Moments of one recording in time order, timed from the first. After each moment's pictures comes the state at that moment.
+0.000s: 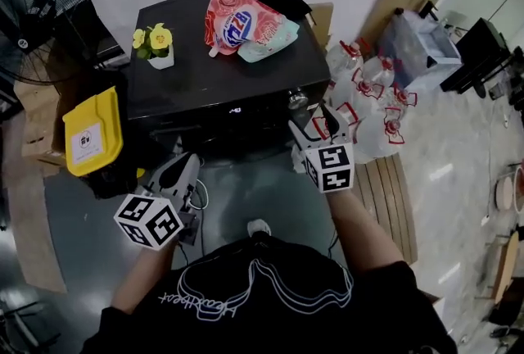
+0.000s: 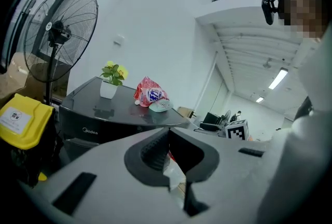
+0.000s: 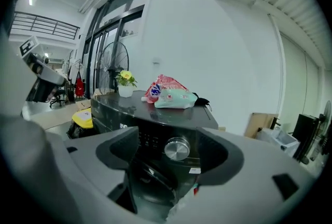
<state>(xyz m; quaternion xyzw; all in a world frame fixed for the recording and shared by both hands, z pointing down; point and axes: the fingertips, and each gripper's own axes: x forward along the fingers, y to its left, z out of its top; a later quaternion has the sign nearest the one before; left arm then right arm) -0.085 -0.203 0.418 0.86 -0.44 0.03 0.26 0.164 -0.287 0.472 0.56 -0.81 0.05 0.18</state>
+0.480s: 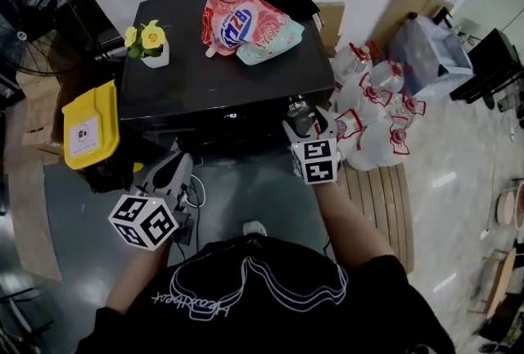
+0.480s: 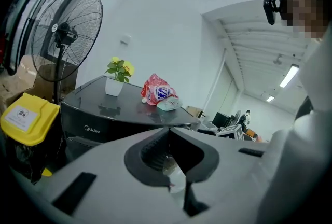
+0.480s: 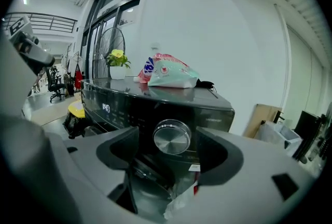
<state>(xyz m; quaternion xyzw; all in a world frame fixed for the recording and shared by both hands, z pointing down) -0.080 -0.228 0.440 0.83 -0.49 0.04 0.26 0.170 -0.339 0.548 0.55 -0.80 0.08 0.23</state>
